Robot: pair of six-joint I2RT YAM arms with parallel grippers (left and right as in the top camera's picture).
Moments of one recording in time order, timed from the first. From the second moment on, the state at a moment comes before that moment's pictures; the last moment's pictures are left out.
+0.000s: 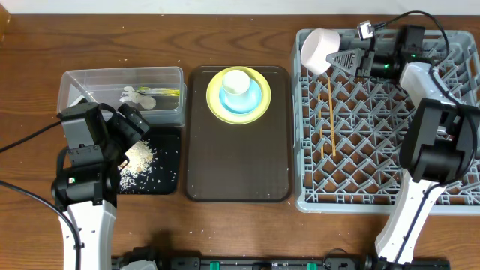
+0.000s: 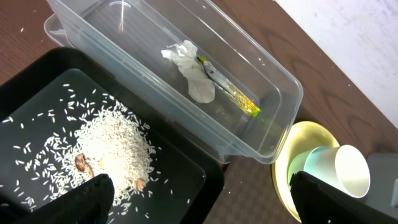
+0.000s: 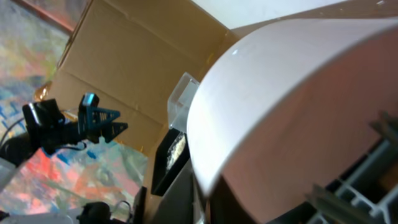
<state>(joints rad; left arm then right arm) 0.18 1.03 0.92 -0.67 0.02 -0.59 -0.18 2.33 1.74 -0.42 -1.54 -0.01</state>
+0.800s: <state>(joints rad) 0.18 1.03 0.92 -0.67 0.02 -0.59 -0.22 2.10 1.74 -0.66 -0.91 0.03</state>
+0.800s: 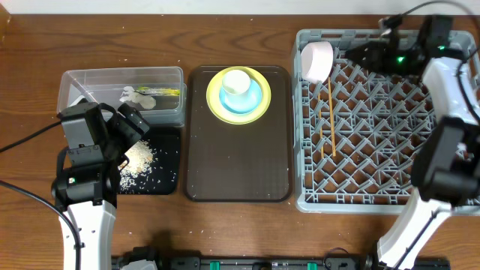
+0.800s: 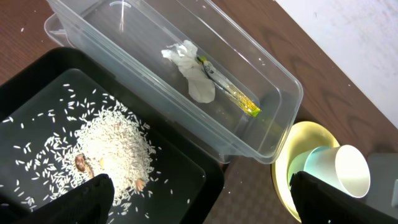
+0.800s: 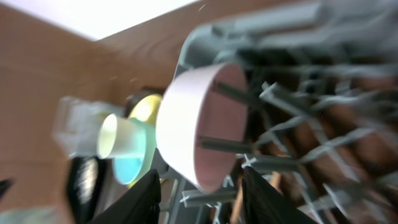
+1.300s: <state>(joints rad) 0.18 1.03 0.92 -0.67 0.02 -0.59 0.18 1.84 1.74 -0.83 -0.45 -0.02</state>
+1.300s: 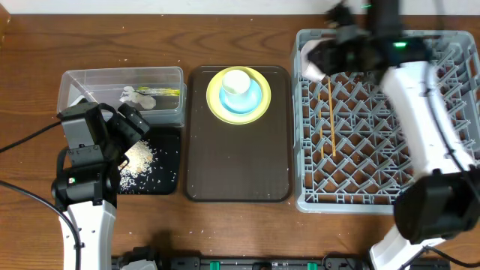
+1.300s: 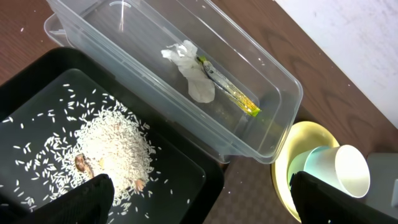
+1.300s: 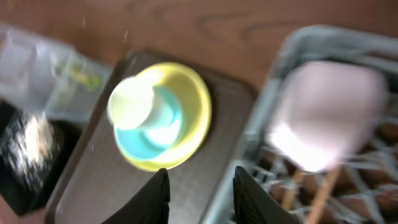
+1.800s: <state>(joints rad) 0.18 1.03 0.92 -0.67 0.02 -0.59 0.66 1.91 1.74 -0.76 -0.03 -0.07</state>
